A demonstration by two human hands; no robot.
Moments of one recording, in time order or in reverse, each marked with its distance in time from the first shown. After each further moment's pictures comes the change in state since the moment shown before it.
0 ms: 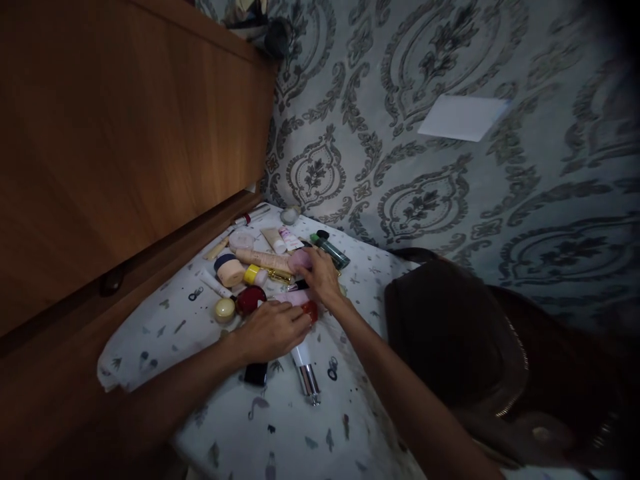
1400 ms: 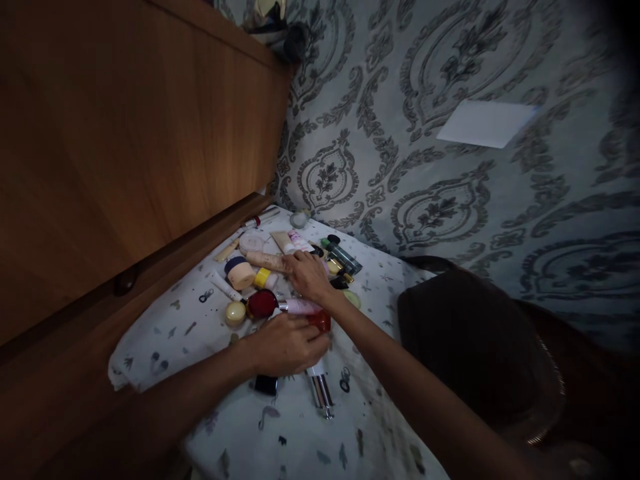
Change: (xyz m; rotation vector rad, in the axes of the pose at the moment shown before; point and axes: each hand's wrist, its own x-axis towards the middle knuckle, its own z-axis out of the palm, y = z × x) left_hand -0.003 0.002 -0.004 -0.026 0.015 0.148; right_hand 0.016 -0.047 0.000 -0.266 -0.189 -0.347
